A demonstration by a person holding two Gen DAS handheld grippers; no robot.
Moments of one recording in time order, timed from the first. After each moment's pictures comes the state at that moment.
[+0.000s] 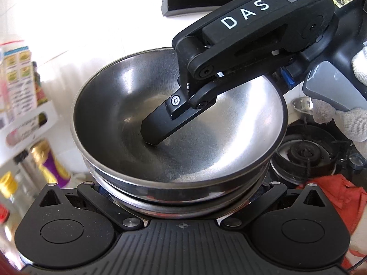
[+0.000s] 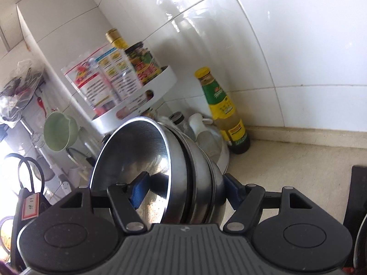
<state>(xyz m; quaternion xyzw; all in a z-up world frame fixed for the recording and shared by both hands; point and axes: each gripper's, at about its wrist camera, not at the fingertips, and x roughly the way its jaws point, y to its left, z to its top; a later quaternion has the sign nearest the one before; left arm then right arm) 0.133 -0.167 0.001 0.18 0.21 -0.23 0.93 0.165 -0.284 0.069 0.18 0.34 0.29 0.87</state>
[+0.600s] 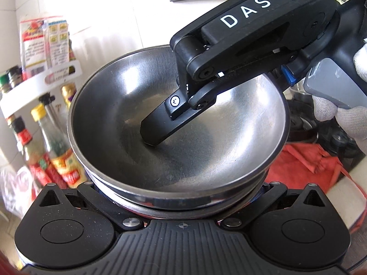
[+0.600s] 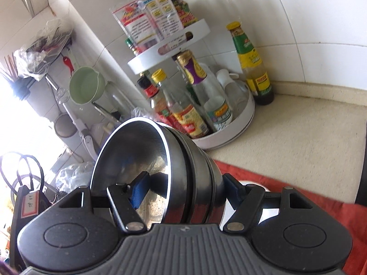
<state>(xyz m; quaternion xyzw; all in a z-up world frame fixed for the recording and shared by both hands) -0.004 -0.149 -0.006 0.16 0.26 -0.17 0.94 0.067 -0.256 0.035 0.15 0.38 0.34 0.84</state>
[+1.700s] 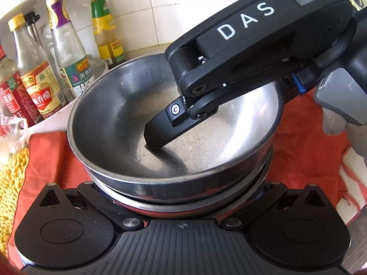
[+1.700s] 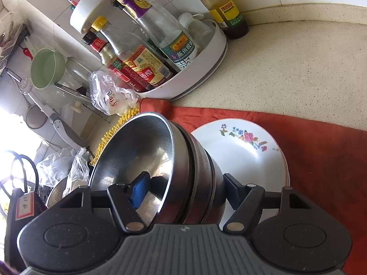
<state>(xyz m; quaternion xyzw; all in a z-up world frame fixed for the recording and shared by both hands) 0.033 -0.128 -0.099 0.14 0.38 -0.16 0.90 0.102 -0.241 -0.089 0.20 0.47 0.31 0.80</state>
